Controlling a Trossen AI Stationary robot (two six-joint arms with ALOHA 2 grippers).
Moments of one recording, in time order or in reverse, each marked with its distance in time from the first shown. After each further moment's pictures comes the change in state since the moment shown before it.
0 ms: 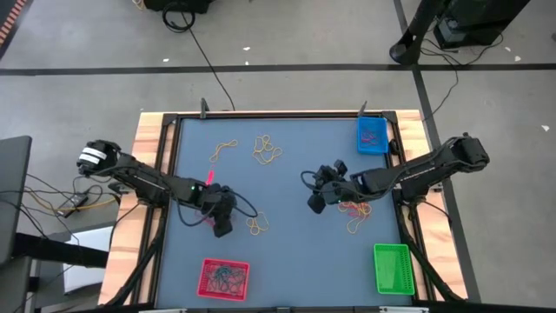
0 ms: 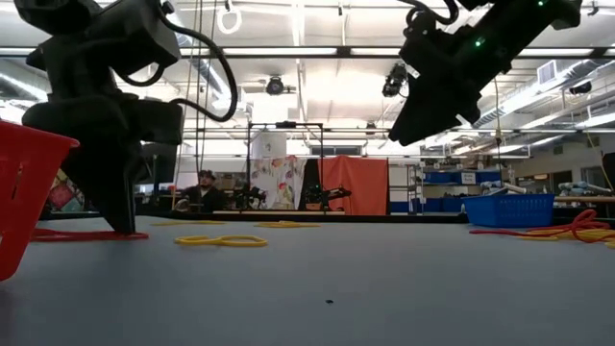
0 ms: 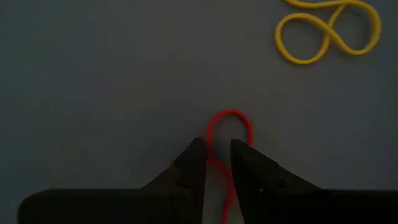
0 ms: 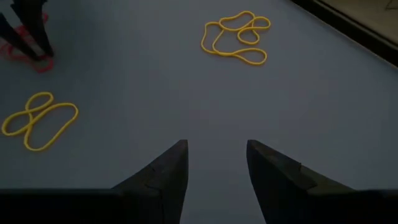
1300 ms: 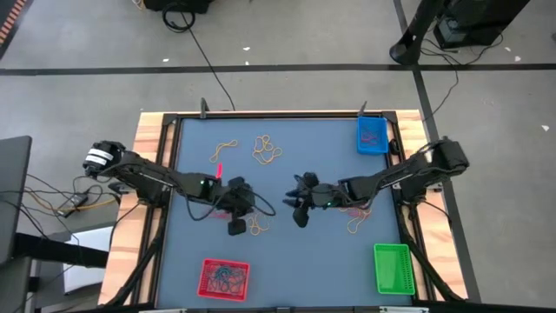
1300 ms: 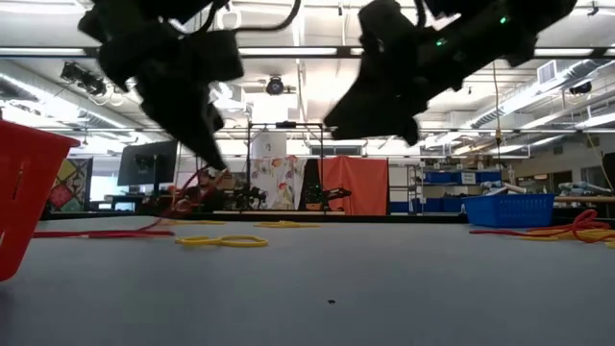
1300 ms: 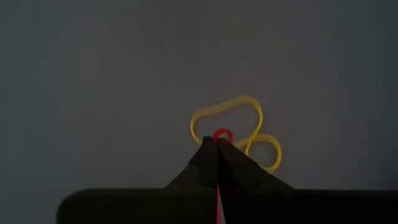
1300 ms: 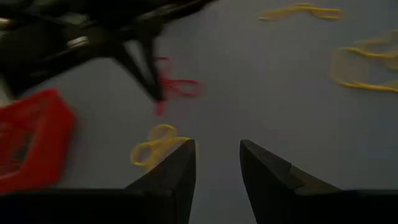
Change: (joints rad) left arm 0.053 0.067 0.243 0.061 -0.015 0.339; right arm 0.000 0.234 0.000 0.592 -0.275 -0.105
